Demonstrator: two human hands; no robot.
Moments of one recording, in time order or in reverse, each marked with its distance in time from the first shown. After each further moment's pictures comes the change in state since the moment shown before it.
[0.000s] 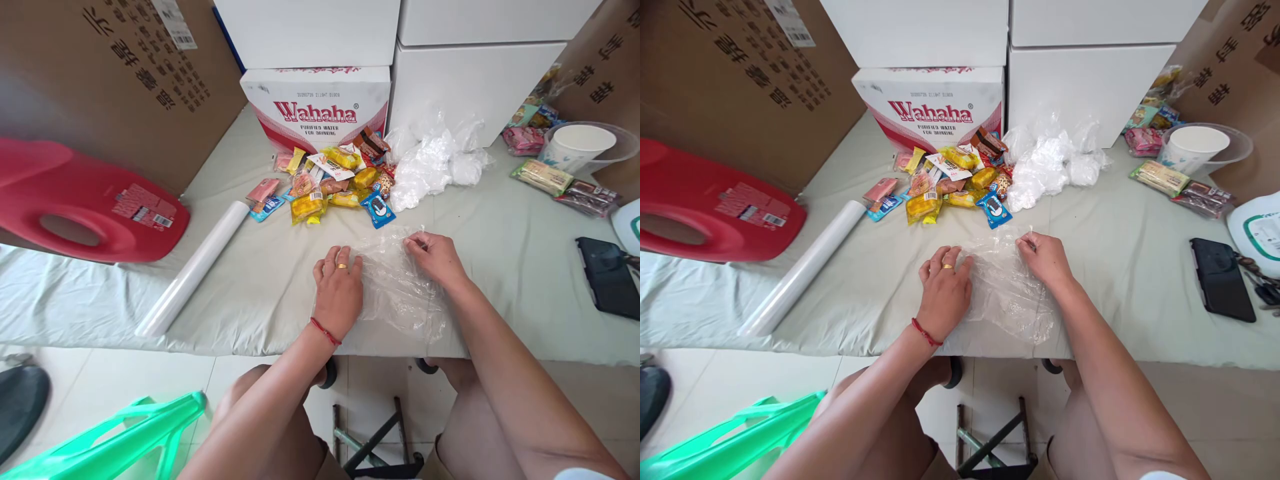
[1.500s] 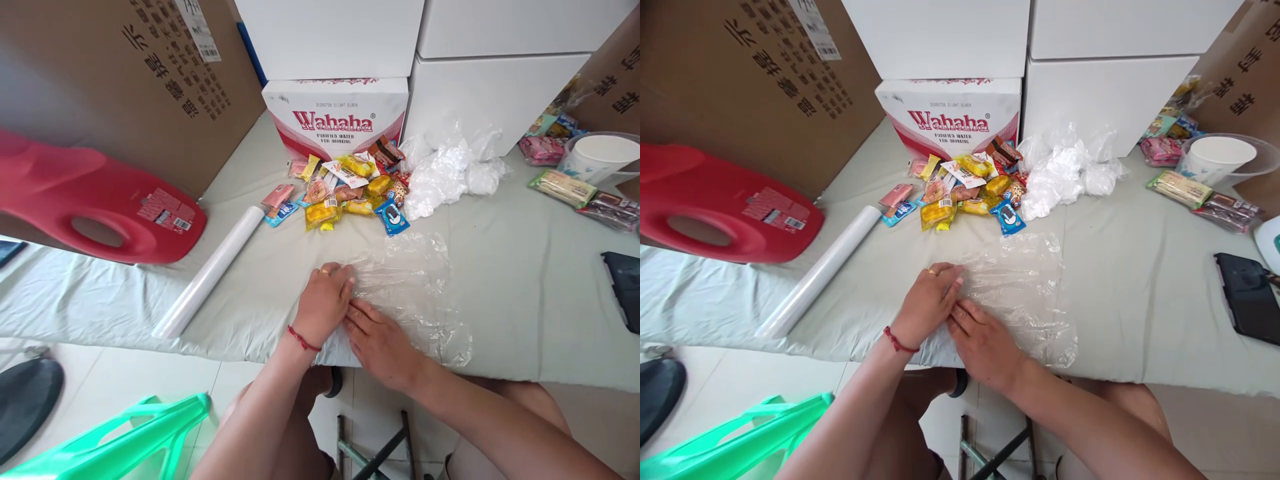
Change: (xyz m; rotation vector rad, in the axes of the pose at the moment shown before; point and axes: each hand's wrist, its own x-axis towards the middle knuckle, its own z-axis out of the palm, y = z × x) left_hand 0.001 -0.052 -0.021 -0.202 -0.202 -0.142; right_hand -0.115 -0.062 0.105 -0.320 -0.179 -0.857
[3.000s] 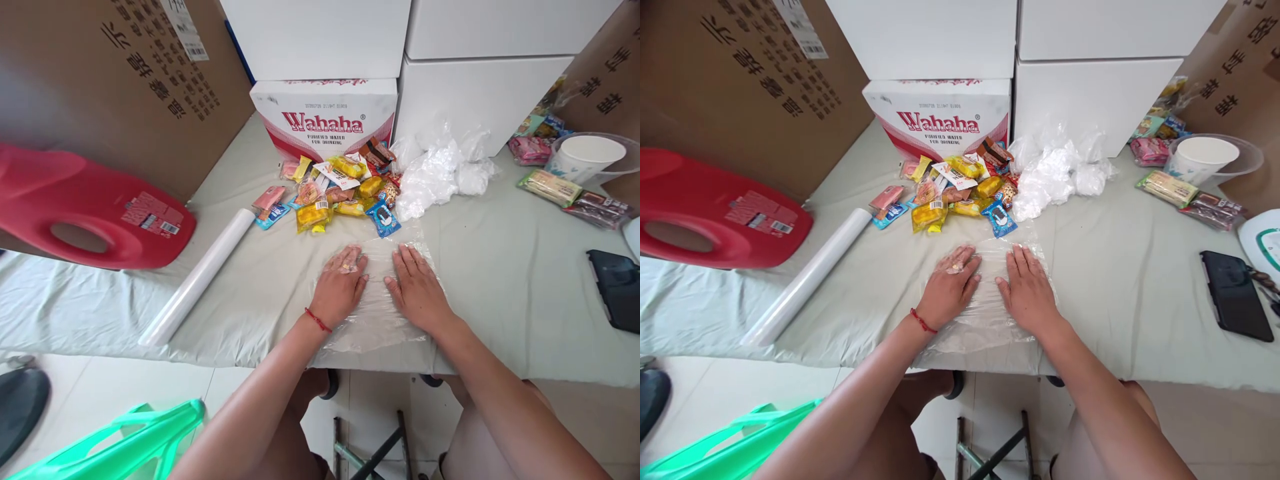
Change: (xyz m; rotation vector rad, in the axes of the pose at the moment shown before) left_hand 0.032 0.006 0.045 0.001 0.112 0.352; right_hand -0.009 0.097 -0.034 -0.265 -0.056 0.522
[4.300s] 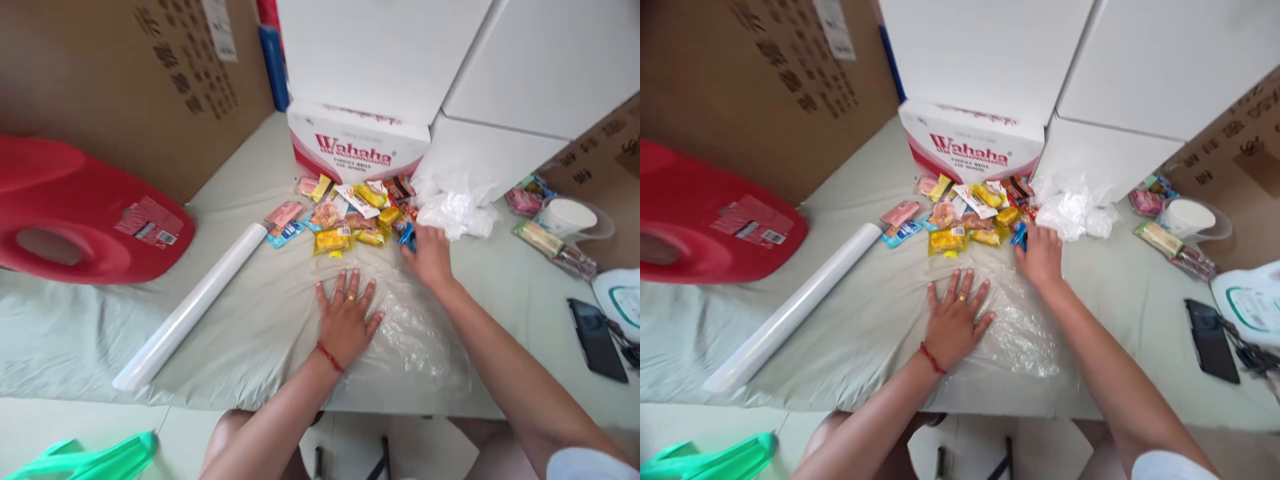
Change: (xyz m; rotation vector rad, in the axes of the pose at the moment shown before) left_hand -0.014 -0.003 -0.016 -0.006 -0.064 -0.244; right_hand 0.144 0.009 -0.047 0.012 0.258 0.115
